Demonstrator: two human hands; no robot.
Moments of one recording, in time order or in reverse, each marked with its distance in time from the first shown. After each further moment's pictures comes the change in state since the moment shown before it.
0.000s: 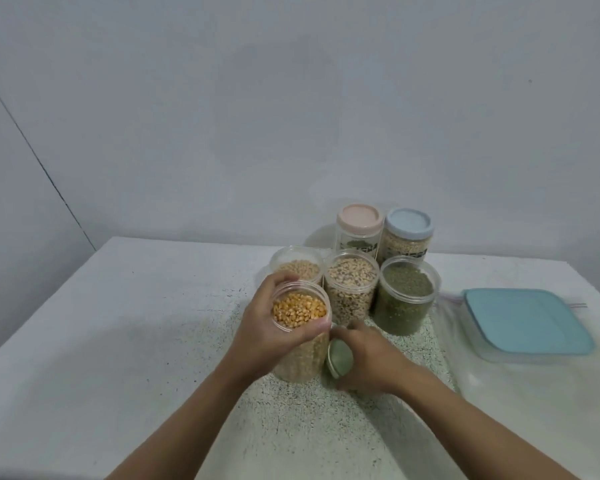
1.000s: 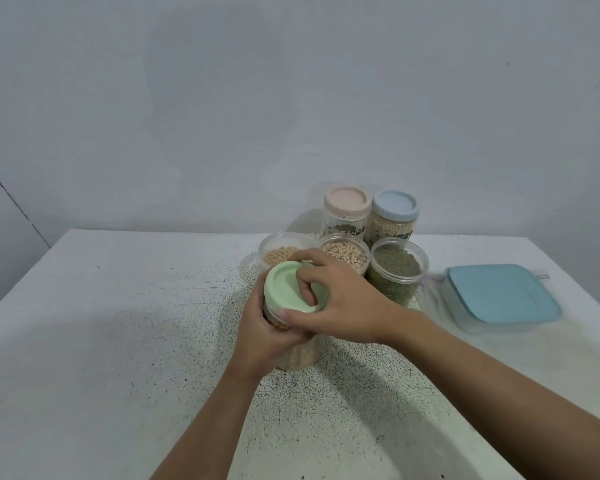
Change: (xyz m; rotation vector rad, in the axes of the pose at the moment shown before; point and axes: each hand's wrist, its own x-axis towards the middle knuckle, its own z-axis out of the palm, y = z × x) left_hand 0.005 -0.043 0.012 -0.394 0.070 -0.003; right_hand -0.012 -0.079 -0.065 0.278 0.318 -0.355
